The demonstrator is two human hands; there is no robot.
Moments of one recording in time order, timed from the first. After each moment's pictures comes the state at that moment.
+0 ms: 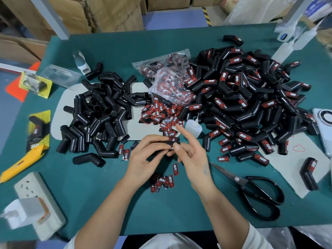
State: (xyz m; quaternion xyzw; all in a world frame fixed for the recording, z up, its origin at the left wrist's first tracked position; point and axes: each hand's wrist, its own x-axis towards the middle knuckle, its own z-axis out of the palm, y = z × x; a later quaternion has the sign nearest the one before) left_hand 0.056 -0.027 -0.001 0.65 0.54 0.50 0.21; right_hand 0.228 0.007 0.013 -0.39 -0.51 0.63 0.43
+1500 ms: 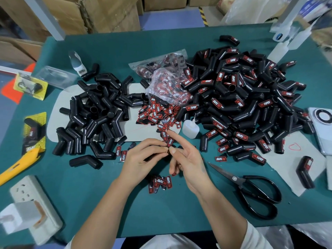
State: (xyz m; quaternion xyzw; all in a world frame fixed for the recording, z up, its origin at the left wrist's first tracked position) left_hand 0.050 -0.025 -0.002 0.66 0.52 0.49 0.24; right_hand 0.226 0.006 0.012 -0.39 -0.44 0.72 0.36
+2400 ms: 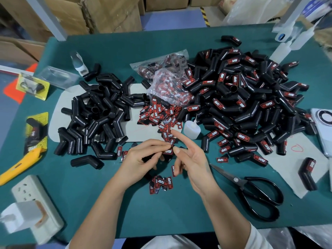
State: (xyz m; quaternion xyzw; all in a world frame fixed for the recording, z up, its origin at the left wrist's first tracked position) left_hand 0.036 -0.026 0.003 0.66 0.50 0.43 0.36; right_hand 0.236 0.010 0.012 -0.39 -0.46 0.71 0.37
